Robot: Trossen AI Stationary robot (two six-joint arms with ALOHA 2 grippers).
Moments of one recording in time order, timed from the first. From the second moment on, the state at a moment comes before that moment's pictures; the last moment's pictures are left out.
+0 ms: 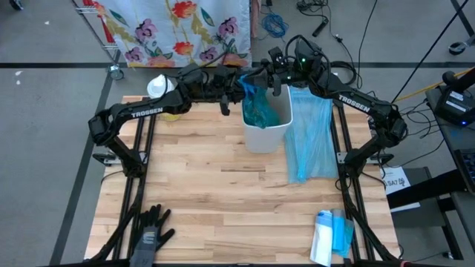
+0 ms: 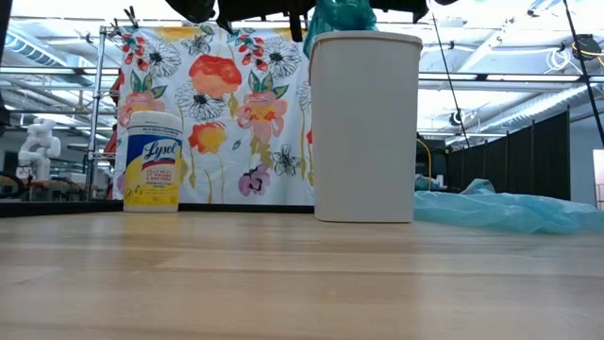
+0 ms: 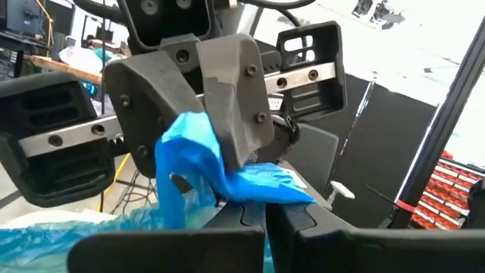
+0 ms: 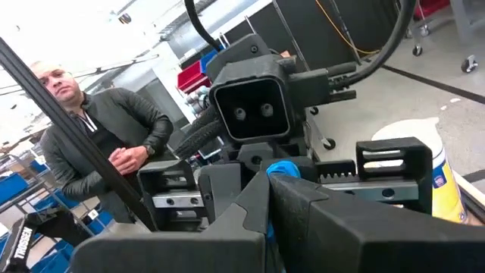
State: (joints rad) left arm 0.46 1.58 1.32 0.49 0.57 -0.39; right arm -0.61 1.54 1.50 0.10 -0.76 0.58
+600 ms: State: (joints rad) left arm 0.45 1.62 1.35 0.44 0.53 -0.36; right arm -0.61 1.54 1.50 0.42 -0.75 0.72
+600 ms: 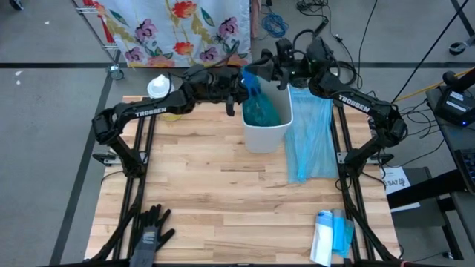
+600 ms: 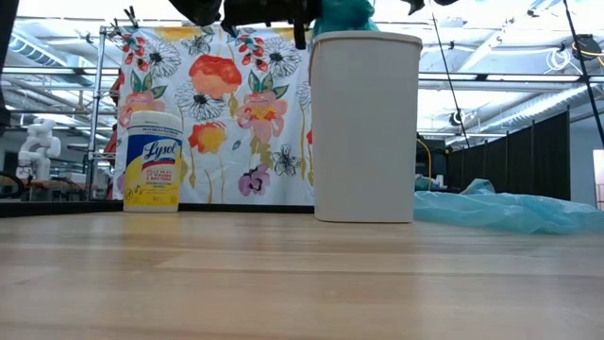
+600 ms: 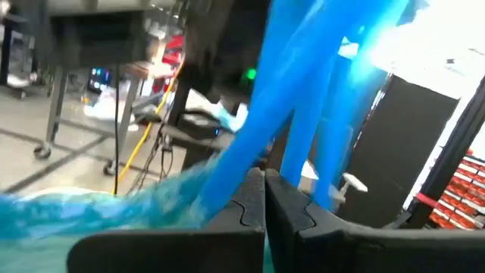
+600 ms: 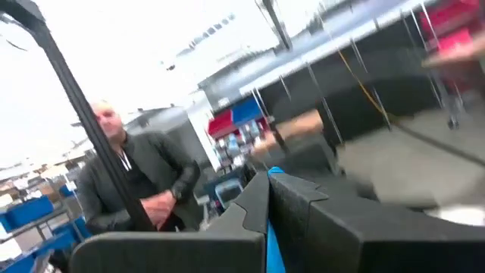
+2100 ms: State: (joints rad) left arm 0.50 1.57 1.35 0.39 0.60 -0.36; right arm -0.67 1.54 1.55 -0.02 -0.91 0.56
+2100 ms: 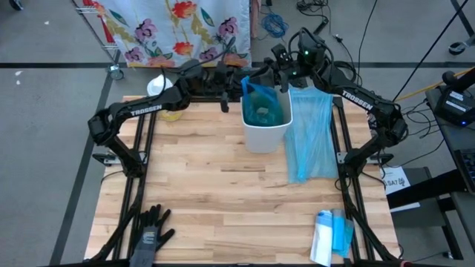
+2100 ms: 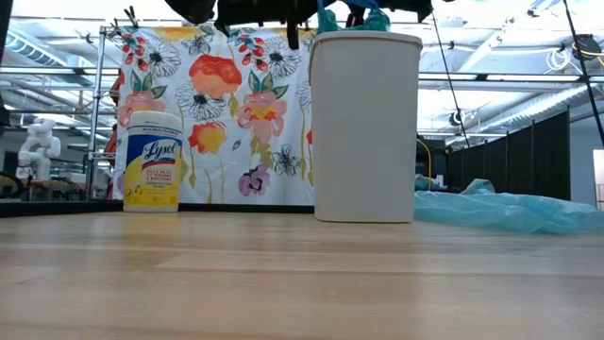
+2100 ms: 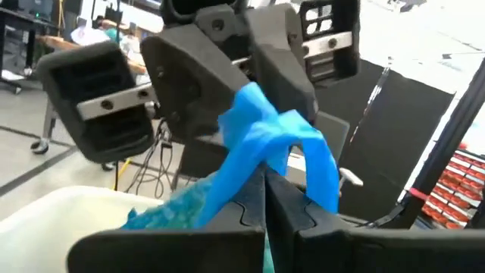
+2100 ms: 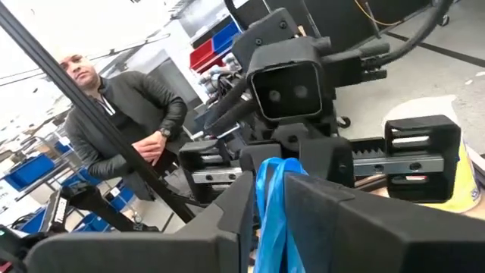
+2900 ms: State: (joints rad) left arm 0.50 1.57 1.35 0.40 0.60 -0.36; right arm -0.60 1.55 1.55 -0.08 -0.78 0.41
